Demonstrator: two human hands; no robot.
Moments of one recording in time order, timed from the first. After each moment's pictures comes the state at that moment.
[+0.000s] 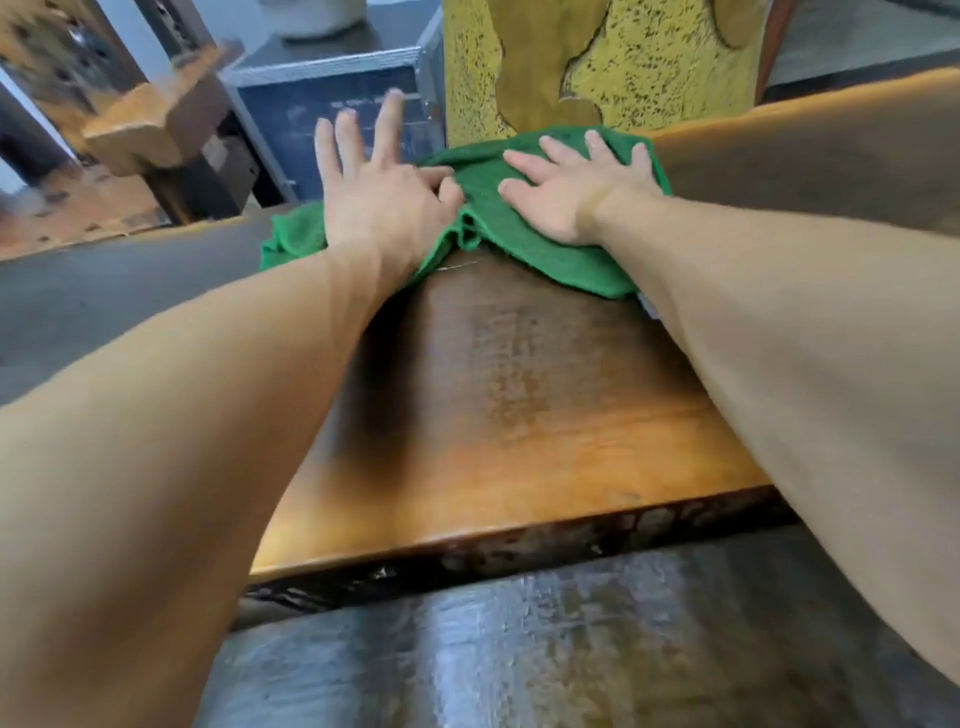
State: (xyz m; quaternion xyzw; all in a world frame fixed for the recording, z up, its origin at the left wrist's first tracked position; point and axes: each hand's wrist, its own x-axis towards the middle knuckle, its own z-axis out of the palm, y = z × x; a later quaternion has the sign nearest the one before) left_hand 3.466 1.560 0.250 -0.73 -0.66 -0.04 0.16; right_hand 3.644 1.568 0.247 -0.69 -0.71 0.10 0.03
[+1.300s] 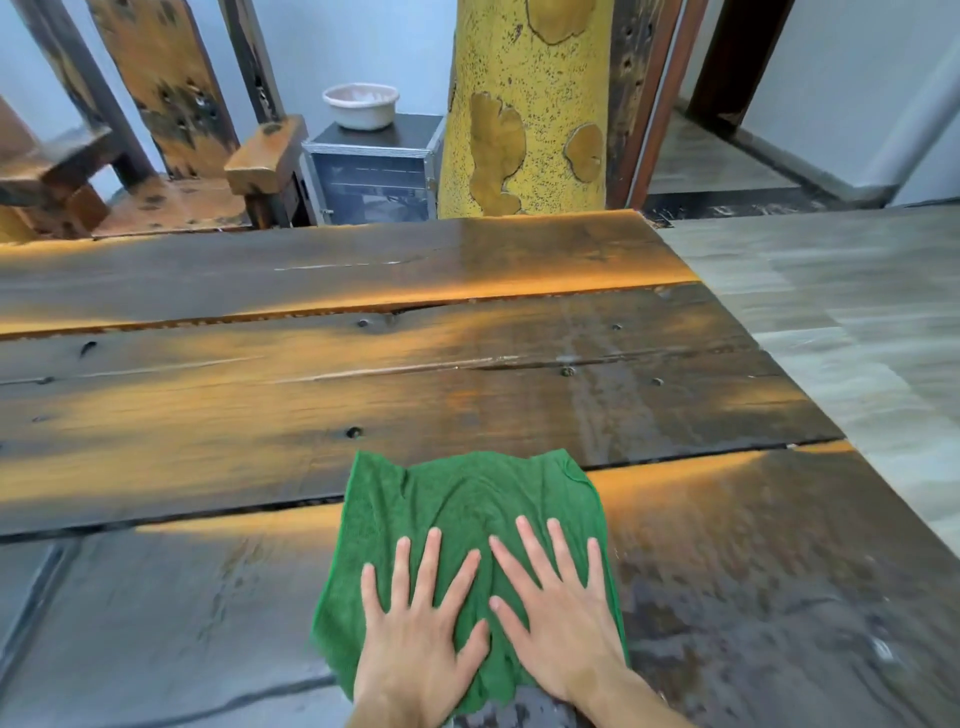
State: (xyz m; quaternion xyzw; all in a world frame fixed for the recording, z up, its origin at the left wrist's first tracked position) left_hand 3.432 0.744 0.245 -0.79 -0.61 0.00 -0.02; right_hand 3.623 0.752 0.253 -0.64 -0.77 0.03 0.00
